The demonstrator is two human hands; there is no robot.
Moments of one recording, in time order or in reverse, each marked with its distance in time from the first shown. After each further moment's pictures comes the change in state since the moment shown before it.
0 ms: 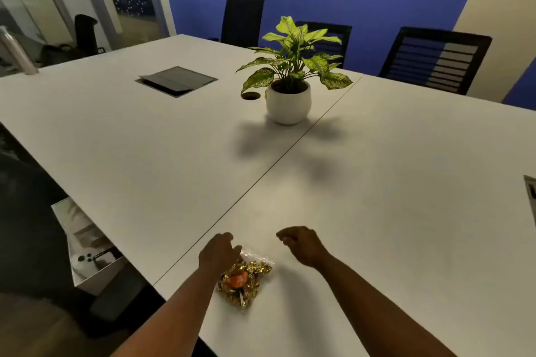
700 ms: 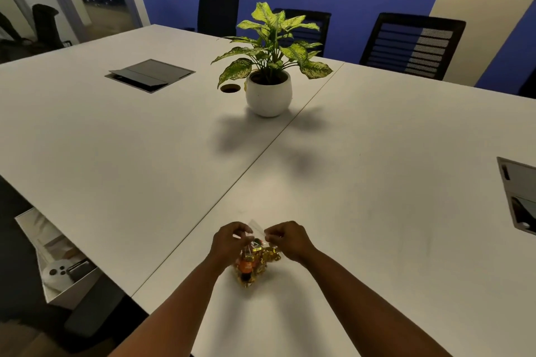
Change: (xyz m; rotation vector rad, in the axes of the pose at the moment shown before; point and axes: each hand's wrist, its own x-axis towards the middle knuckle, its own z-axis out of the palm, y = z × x) left_hand 0.002 0.047 0.006 -0.587 -0.028 0.135; right_hand 0.005 0.005 -0.004 0.210 0.020 0.143
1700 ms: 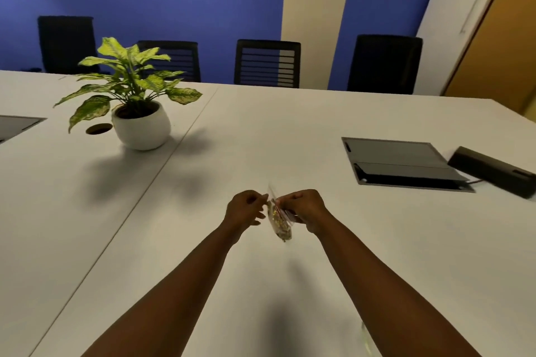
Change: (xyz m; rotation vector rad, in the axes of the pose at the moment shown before) left_hand -0.034 0.184 0.163 -0.176 -0.458 0.263; right_hand -0.121 0.061 -0.192 0.624 0.612 0.295
